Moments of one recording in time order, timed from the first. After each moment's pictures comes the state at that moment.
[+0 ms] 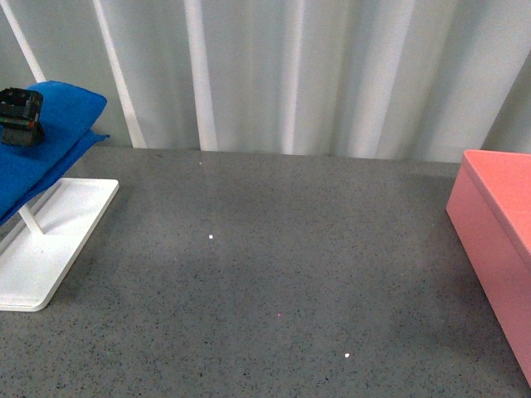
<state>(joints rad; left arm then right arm) 0.18 2.02 1.31 -0.01 0.01 0.26 0.00 0.00 0.02 0.00 0.00 -0.01</state>
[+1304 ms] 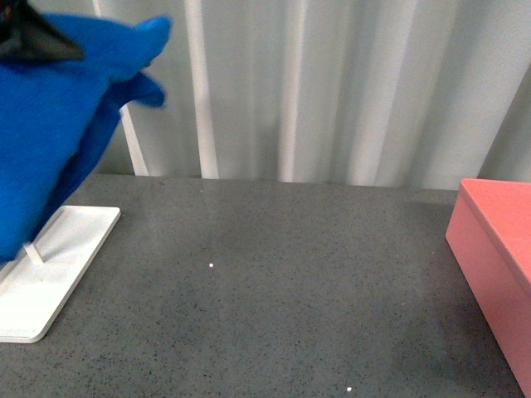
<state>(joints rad) 0.00 1.59 1.08 0.14 0.46 -0.07 0.00 0.00 0.02 0.00 0.00 -0.01</state>
